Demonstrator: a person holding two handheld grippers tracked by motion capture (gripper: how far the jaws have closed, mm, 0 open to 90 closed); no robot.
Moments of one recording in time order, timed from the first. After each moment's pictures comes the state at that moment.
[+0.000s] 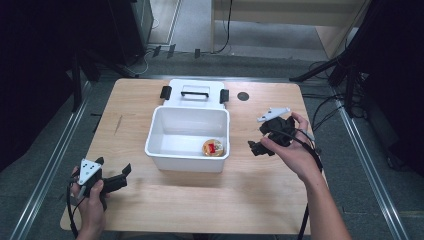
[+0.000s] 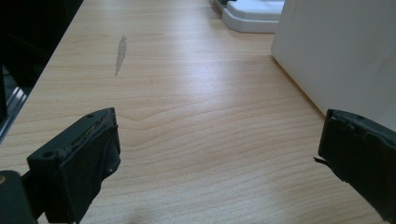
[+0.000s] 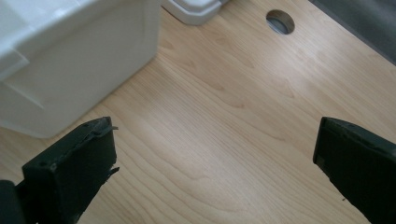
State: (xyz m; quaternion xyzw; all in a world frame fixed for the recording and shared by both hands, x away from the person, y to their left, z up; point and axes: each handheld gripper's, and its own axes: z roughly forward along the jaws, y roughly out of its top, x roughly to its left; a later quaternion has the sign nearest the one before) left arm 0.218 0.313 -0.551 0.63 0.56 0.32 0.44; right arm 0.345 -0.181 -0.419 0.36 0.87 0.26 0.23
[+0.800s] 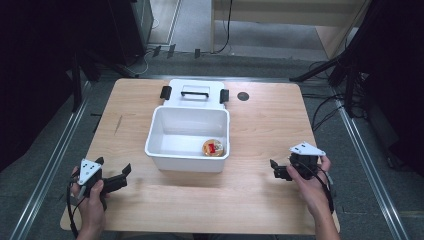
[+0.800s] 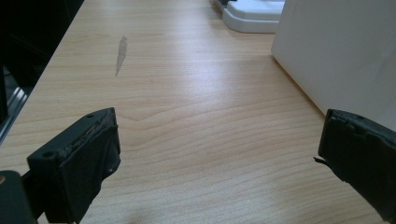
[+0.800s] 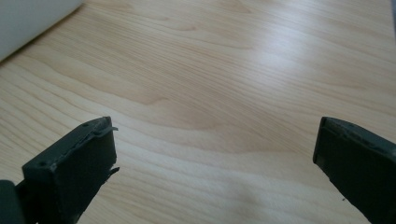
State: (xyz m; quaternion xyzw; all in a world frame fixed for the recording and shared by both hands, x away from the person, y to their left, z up) left arm 0.218 0.312 -0.551 0.63 0.56 0.32 0.44; right arm 0.299 -0.267 -0.511 0.47 0.77 0.34 0.26
